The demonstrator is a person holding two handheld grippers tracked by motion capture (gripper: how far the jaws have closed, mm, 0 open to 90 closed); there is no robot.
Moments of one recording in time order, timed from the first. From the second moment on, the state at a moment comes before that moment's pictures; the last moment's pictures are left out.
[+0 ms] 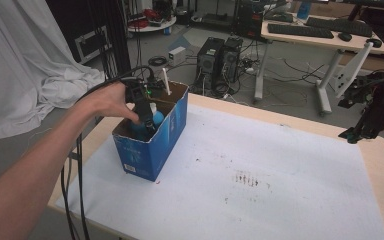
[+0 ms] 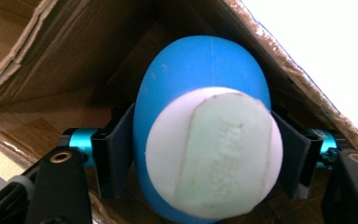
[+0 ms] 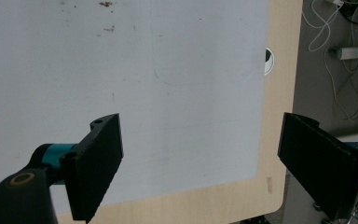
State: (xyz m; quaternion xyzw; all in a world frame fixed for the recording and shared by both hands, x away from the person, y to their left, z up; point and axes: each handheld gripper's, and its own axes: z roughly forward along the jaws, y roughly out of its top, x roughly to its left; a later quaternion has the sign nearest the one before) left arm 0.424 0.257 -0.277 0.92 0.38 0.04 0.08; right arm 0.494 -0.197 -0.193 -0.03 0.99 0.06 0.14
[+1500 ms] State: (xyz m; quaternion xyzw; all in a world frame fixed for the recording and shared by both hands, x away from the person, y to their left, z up) left arm 0.404 0.214 -0.184 0.94 0.31 0.11 0.11; right arm 0.491 -0.198 -0.193 -0.03 0.99 0.06 0.14
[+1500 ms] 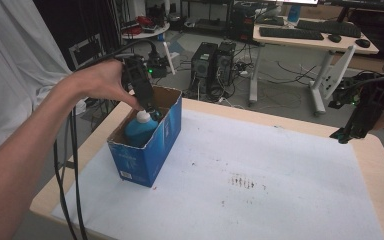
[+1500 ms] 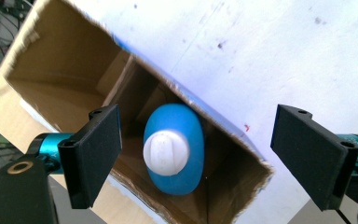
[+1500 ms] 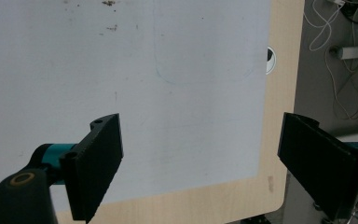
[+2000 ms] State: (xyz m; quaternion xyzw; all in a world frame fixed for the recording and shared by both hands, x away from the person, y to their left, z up) left arm 0.401 0.144 -0.172 0.96 0.23 0.12 0.11; right arm 0.490 -0.199 -0.192 -0.02 0.99 0.06 0.14
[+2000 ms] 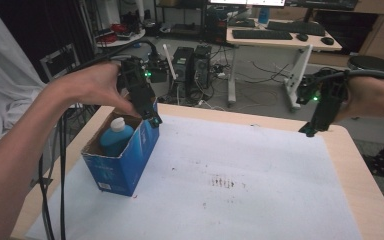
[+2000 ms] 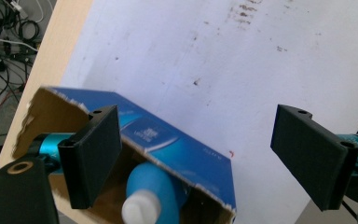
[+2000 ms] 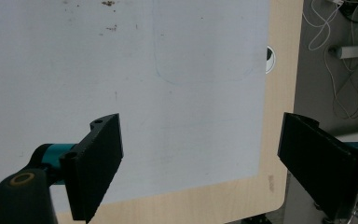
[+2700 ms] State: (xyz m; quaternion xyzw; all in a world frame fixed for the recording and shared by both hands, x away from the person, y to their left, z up) left arm 0.393 0.068 -0.238 0.98 0.16 0.10 0.10; right arm 0.487 -0.200 -0.197 -0.02 0.99 0.06 0.14
